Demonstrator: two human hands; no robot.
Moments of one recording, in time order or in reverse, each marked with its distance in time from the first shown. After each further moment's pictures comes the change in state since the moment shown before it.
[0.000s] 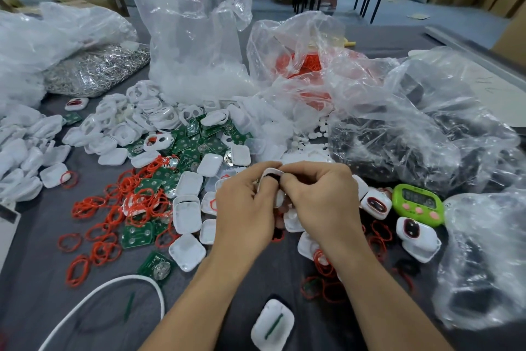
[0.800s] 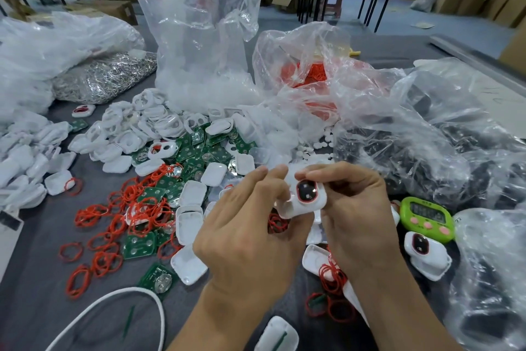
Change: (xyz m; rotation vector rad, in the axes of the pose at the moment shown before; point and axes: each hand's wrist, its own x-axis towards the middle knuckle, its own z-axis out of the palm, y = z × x) left_hand -0.025 0.014 0.002 0.438 0.595 0.854; right_hand 0.000 -0.005 -0.020 0.787 -0.191 -0.162
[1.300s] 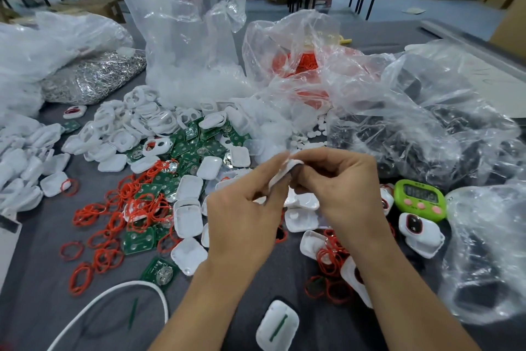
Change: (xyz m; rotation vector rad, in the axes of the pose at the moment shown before) left_hand -0.001 -0.020 0.007 -0.373 -0.433 -0.574; right_hand 0.002 0.005 -0.010 -0.451 0.112 0.056
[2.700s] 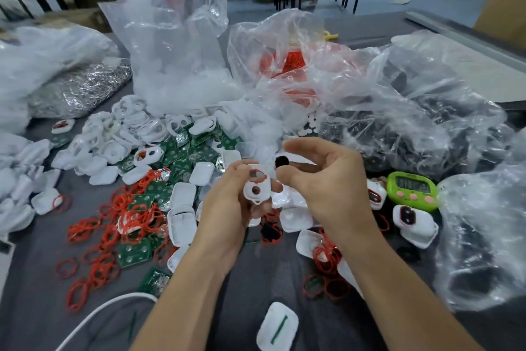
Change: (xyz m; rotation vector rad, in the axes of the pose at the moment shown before) left_hand 0.023 -0.005 -0.008 -0.676 -0.228 -0.664; right_hand 0.004 -0.002 0.008 -0.025 0.088 0.096
